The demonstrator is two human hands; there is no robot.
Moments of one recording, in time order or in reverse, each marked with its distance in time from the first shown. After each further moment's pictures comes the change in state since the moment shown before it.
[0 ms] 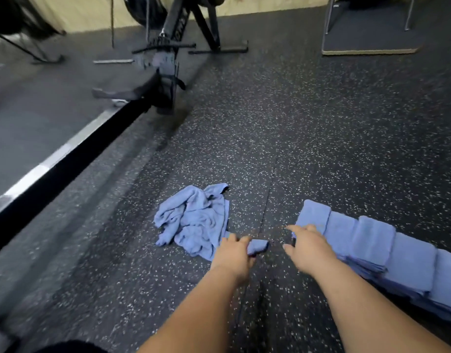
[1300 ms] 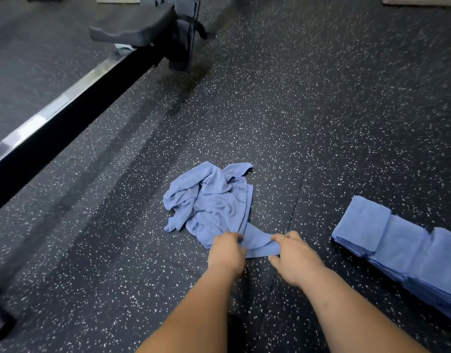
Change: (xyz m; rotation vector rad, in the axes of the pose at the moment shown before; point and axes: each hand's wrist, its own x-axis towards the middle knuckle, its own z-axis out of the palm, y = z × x) left_hand 0.075 -0.115 0.056 -0.333 0.052 -0.306; right_hand 0.065 -0.092 0.094 -0.098 -0.269 -0.115
